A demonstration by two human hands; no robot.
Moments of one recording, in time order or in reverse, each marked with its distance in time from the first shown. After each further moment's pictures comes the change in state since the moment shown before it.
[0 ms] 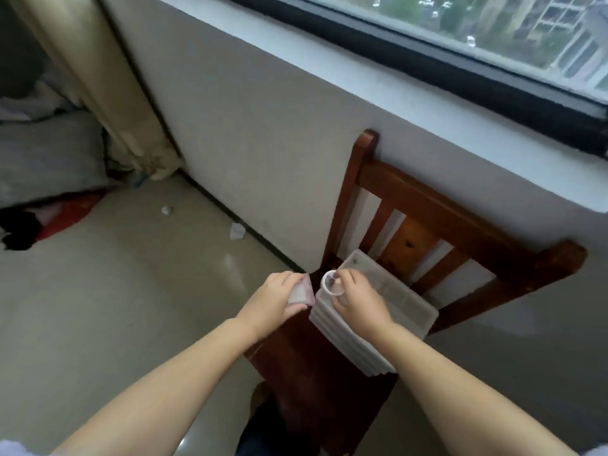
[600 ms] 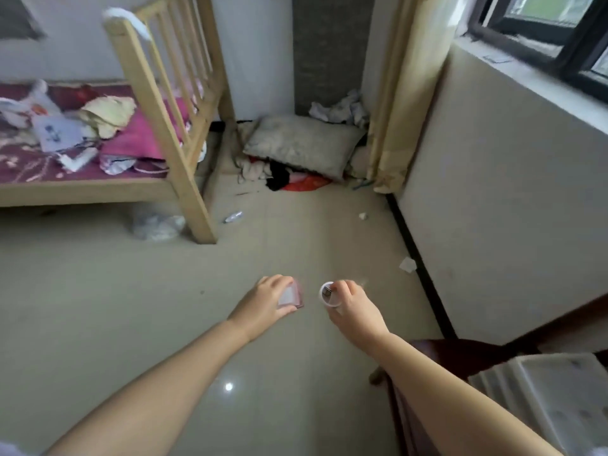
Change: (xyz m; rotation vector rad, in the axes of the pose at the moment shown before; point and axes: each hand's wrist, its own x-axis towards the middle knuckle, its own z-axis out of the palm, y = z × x) left_hand -0.408 -0.060 -0.116 0.110 0.470 -0.736; right_hand -0.118 -0.324 0.135 -0.062 -0.285 -0.707
